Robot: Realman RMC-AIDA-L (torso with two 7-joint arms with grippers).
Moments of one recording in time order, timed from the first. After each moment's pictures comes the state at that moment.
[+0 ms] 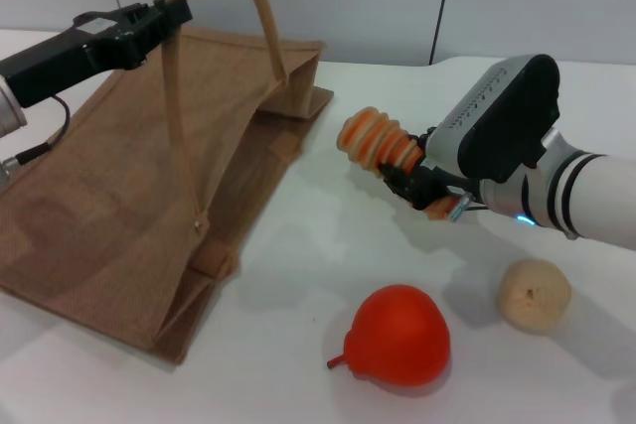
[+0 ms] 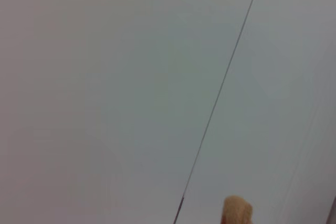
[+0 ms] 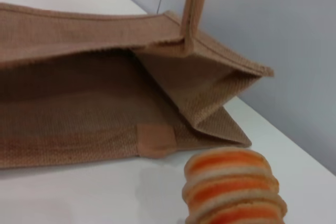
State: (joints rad) left arm -0.74 -2.03 2.86 -0.57 -0.79 1.66 -1.39; right arm 0.57 1.97 -2.11 -1.02 -2.29 -0.30 2.53
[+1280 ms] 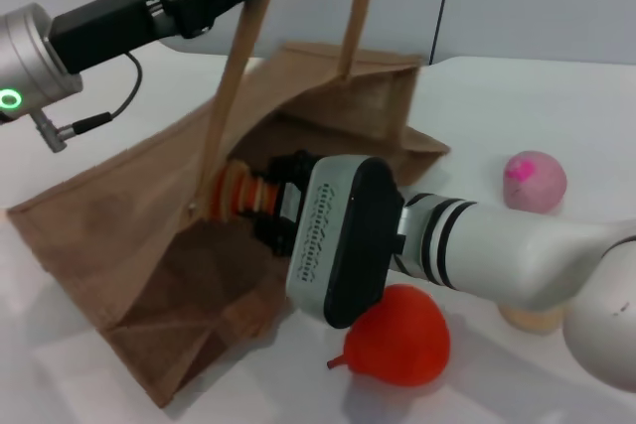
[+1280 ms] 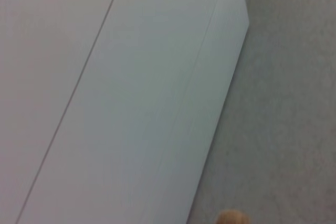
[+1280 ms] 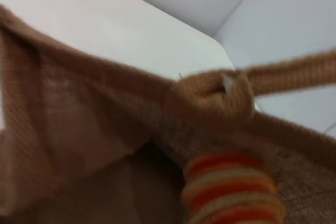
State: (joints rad) left arm -0.85 -2.02 2.86 -0.50 -0.79 1.94 -1.44; right arm 0.67 2.03 -2.42 -1.06 -2.29 -0.10 2.27
